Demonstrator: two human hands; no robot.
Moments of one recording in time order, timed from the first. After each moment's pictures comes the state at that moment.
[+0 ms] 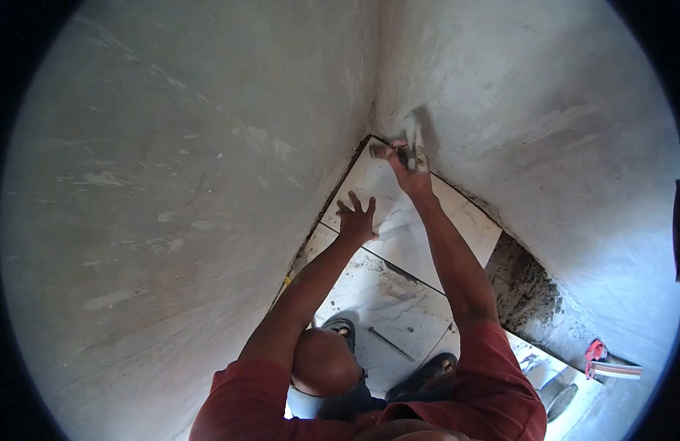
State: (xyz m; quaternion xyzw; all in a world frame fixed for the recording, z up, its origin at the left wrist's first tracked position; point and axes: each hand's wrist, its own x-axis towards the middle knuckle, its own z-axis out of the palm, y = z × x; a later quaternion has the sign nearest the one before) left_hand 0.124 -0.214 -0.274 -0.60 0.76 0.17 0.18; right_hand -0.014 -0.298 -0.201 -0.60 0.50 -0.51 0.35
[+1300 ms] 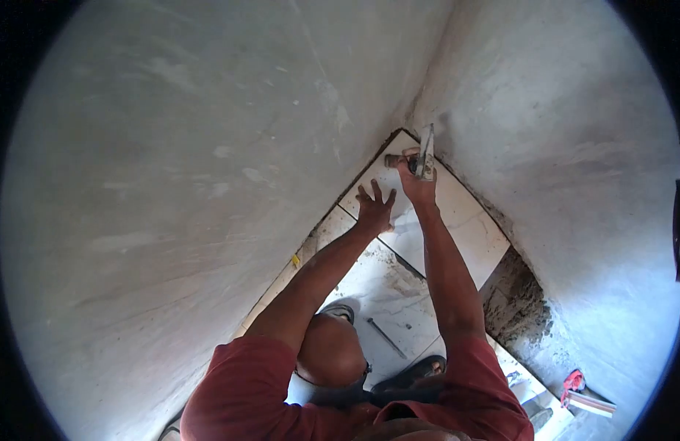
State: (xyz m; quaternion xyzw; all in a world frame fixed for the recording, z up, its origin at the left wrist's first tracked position) left_hand 0.130 -0.211 -0.276 -0.61 0.76 0.16 0.13; right_hand 0.030 -0.285 -0.236 -0.61 0.47 -0.54 0.35
